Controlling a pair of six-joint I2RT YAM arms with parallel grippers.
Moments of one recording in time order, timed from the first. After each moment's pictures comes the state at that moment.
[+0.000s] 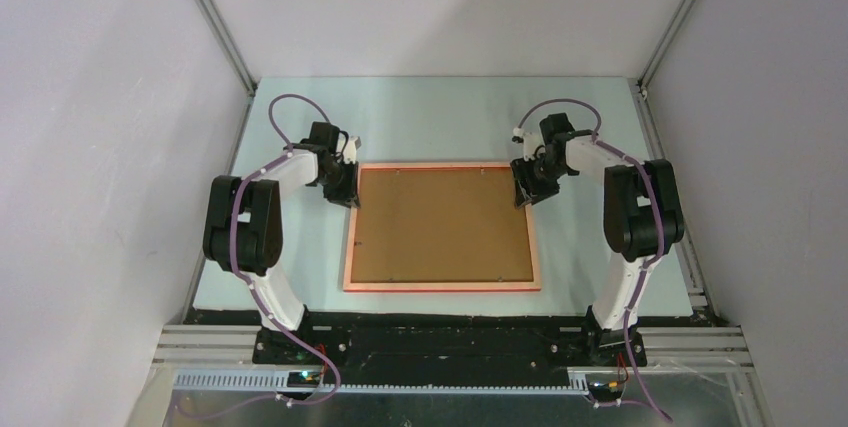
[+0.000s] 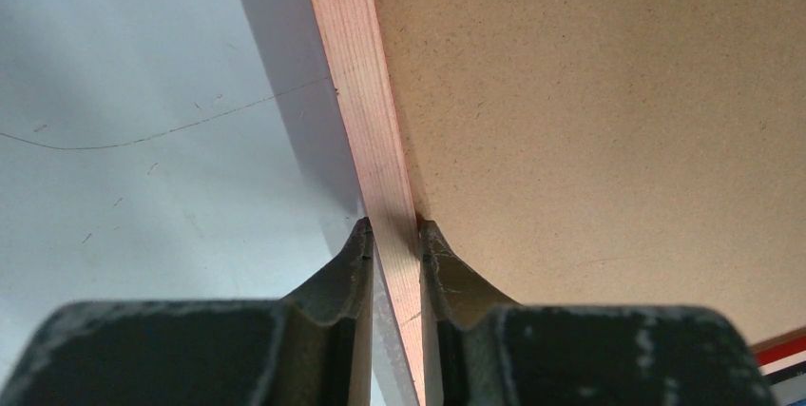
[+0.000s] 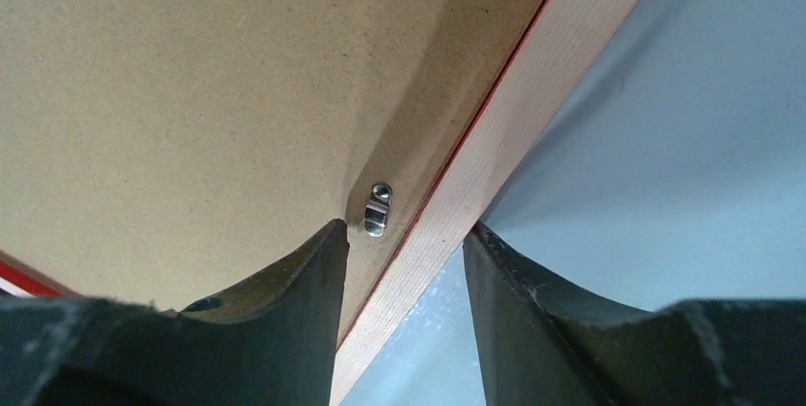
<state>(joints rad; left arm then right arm) -0.13 1.78 1.11 -0.56 0.23 -0.05 0.18 1.90 1.26 -0.66 -0.36 -0.17</state>
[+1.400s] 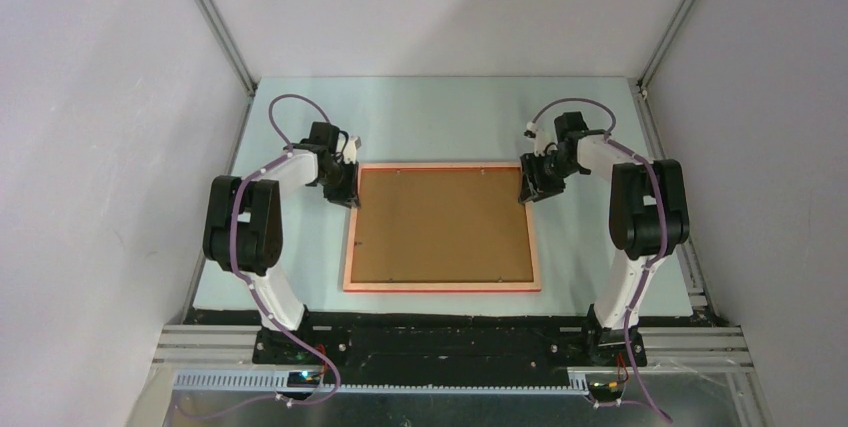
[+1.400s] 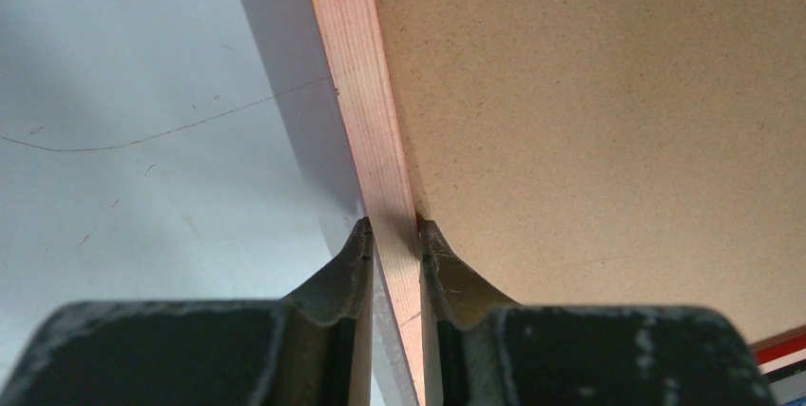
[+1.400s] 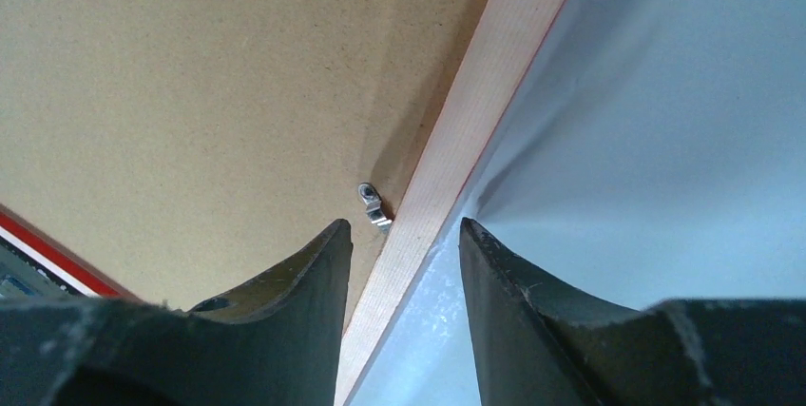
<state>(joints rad) -0.13 1.78 1.11 -0.56 0.24 -0.05 0.10 1.90 1.26 -0.64 -0.46 -0.14</state>
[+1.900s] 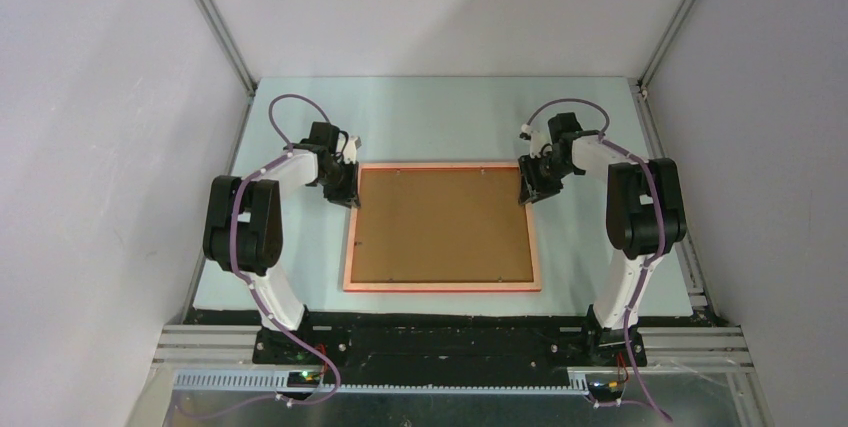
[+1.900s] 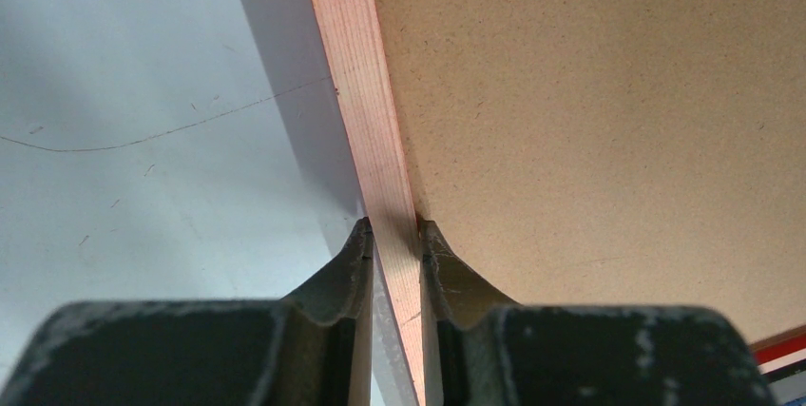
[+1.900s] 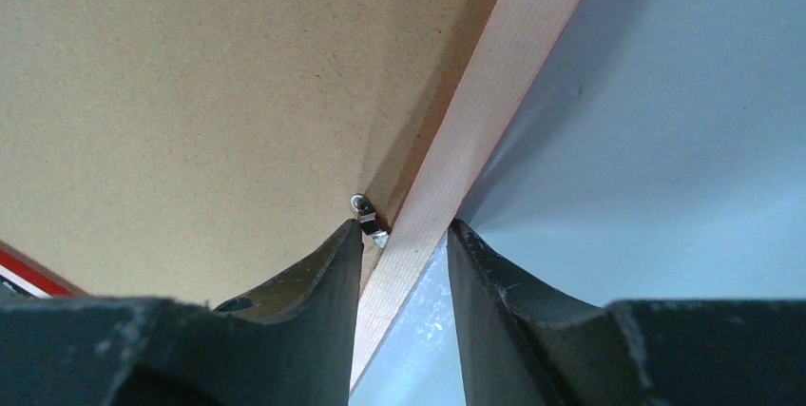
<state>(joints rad) -0.13 1.78 1.11 -0.56 0.24 -0.05 0.13 1.91 1.26 -0.63 -0.41 -0.14</state>
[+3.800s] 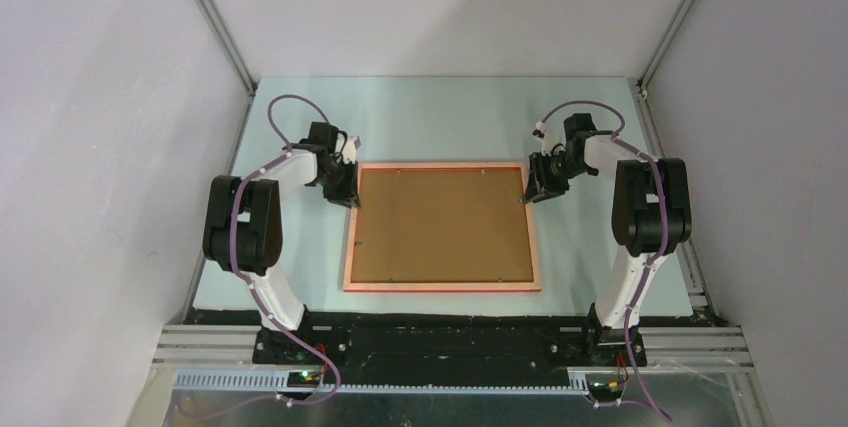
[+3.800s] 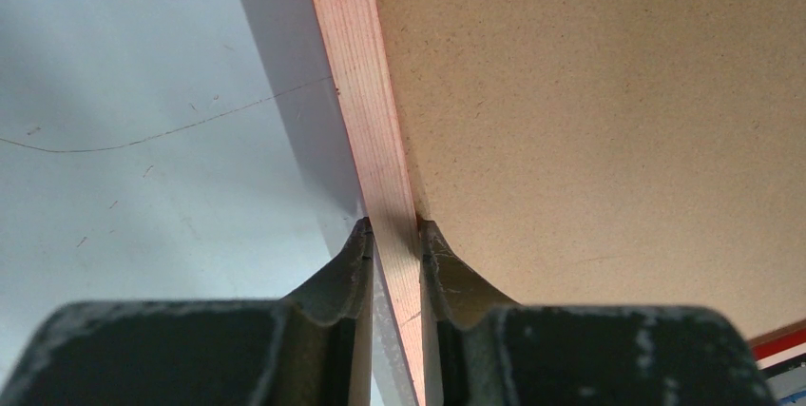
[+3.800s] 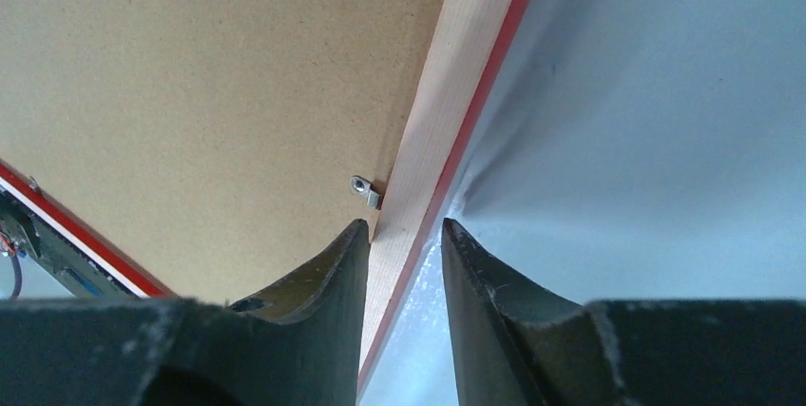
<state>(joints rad) -0.13 1.78 1.11 -0.56 0.25 -0.05 0.05 1.92 1.26 -0.64 -0.54 -0.13</state>
